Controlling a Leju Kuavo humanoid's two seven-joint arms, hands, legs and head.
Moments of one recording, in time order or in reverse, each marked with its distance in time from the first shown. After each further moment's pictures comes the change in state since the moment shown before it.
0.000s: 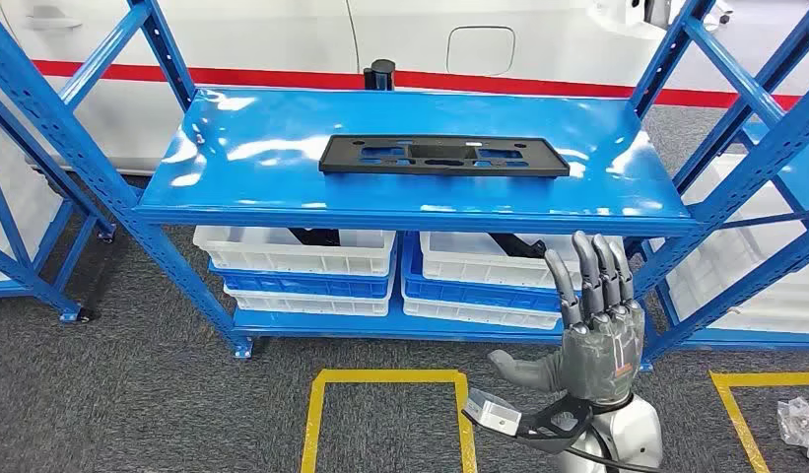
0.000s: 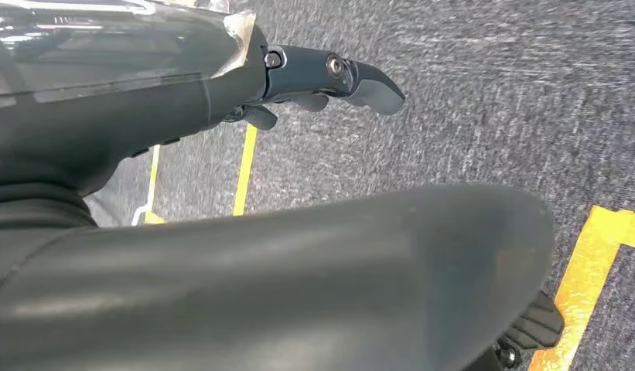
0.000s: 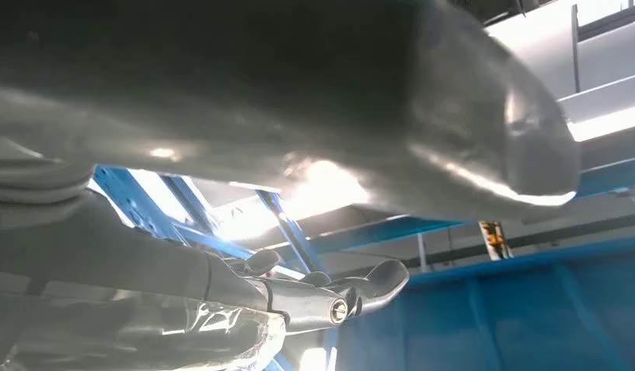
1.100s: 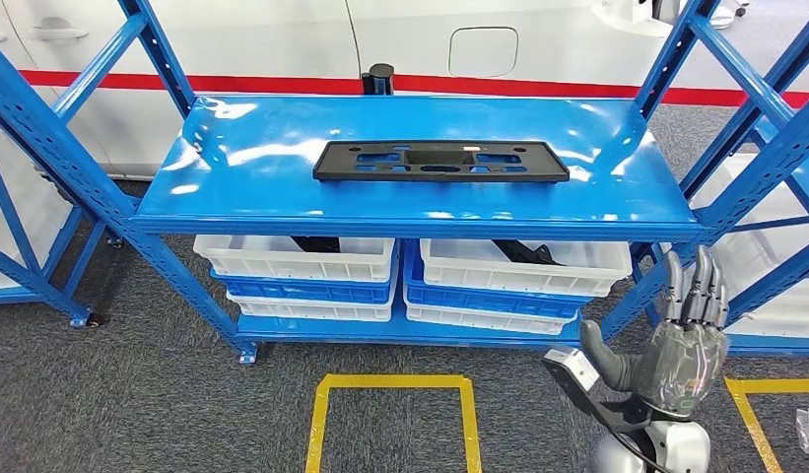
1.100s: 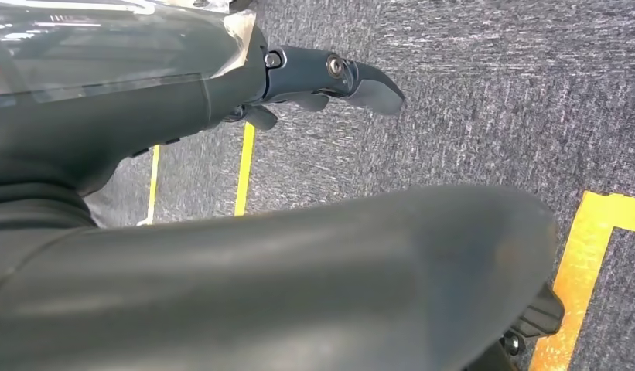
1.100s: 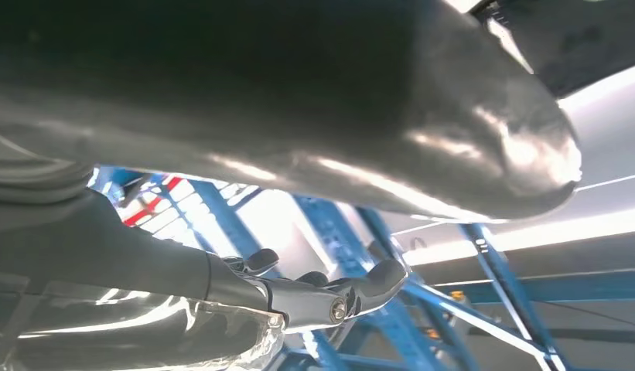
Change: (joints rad) left arm 0.010 0.024 -0.001 0.013 -0.066 -0.046 -0.013; right arm 0.037 0.027 -0.247 0.068 -0.032 -0.001 0.223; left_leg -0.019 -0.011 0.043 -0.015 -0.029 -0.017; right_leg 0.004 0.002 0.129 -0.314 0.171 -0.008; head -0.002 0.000
